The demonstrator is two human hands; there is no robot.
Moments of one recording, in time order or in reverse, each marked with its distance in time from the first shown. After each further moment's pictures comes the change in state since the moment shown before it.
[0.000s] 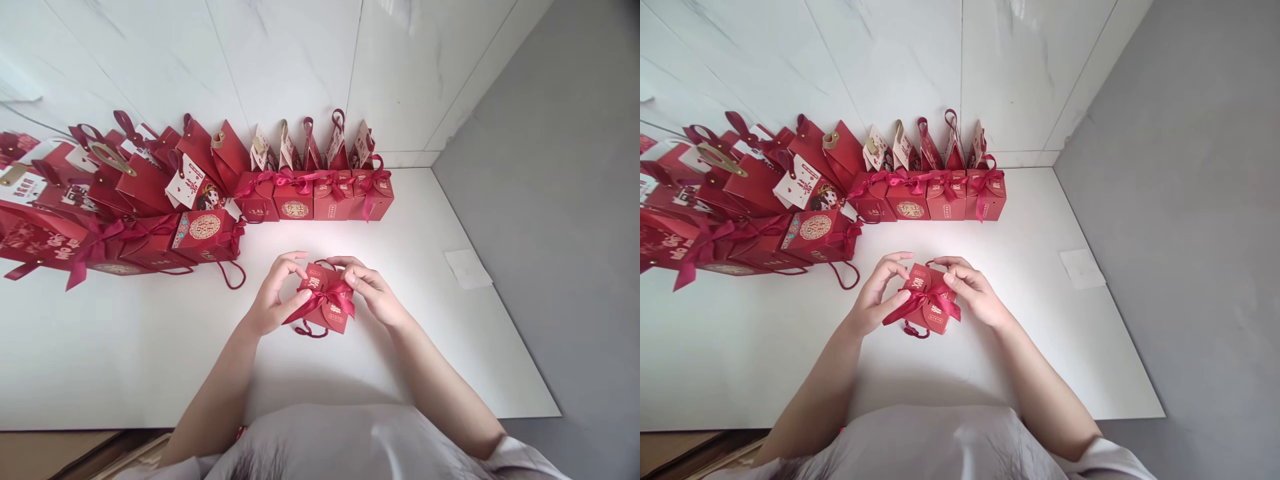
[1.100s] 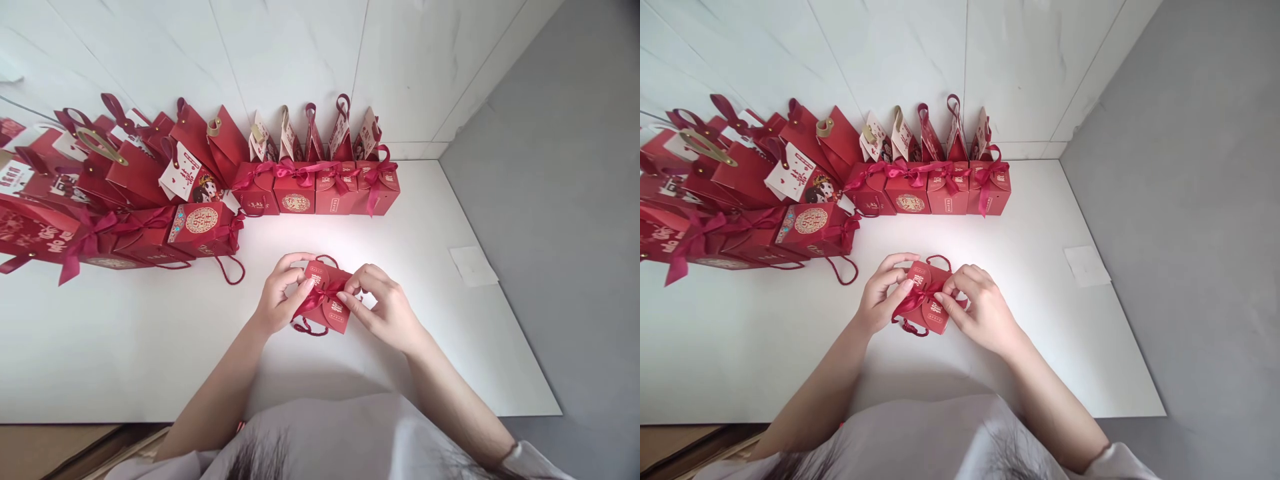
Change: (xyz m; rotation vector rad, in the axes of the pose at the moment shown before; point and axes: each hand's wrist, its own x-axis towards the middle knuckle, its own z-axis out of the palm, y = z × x) left_hand 0.003 -0.009 0.017 0.033 0.110 0.088; right_hand -0.025 -0.022 0.011 -0.686 0.111 -0.253
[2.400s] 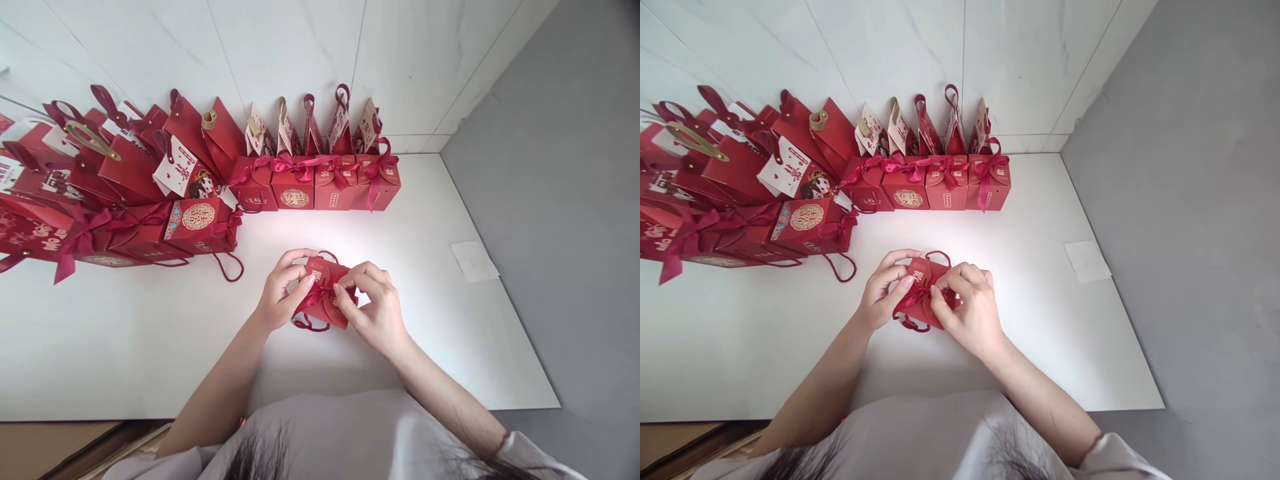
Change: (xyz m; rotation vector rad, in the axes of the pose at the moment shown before) left_hand 0.002 -0.001 0.003 0.010 -0.028 0.020; right_hand -0.003 -0.010 0.023 -0.093 0.204 0.104
